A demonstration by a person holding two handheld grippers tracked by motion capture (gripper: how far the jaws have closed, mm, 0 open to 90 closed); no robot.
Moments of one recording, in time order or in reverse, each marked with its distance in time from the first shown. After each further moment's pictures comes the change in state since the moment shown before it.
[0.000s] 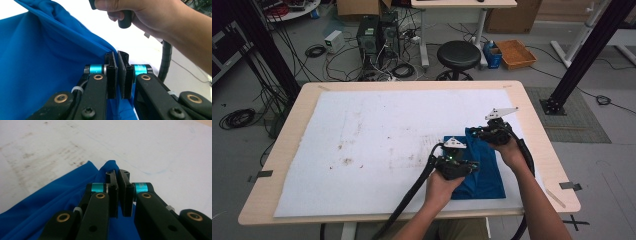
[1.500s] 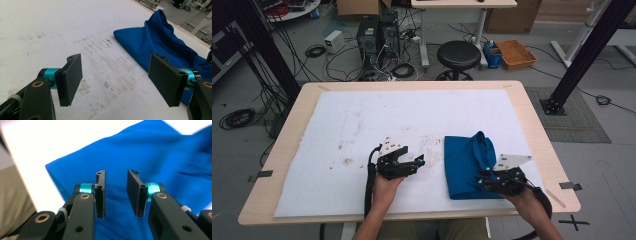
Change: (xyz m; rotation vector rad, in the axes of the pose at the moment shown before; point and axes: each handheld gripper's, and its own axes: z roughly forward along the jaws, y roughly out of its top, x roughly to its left) left arm 0.094 -0.058 -0.112 -0.238 0.333 0.025; right arm 0.101 -0.073 -0.059 0.069 0.074 -0.127
